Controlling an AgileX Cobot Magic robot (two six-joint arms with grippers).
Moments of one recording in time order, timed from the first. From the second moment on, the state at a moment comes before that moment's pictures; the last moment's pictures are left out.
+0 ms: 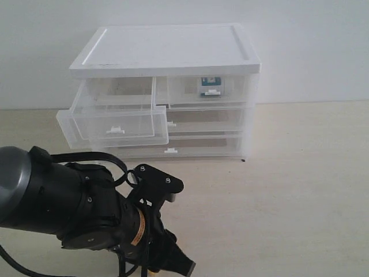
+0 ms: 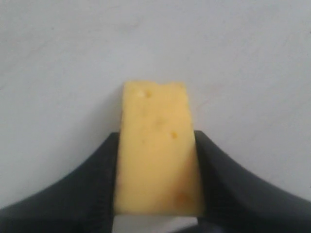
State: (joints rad) left arm -0.85 1.87 -0.86 0.52 0.26 -0.75; right arm 0.12 0.00 0.00 -0.01 0.33 -0.02
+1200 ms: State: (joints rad) left arm -0.68 1.31 -1.05 0.12 0.50 0.13; right arm 0.12 0.00 0.00 -0.01 0.33 -0.02
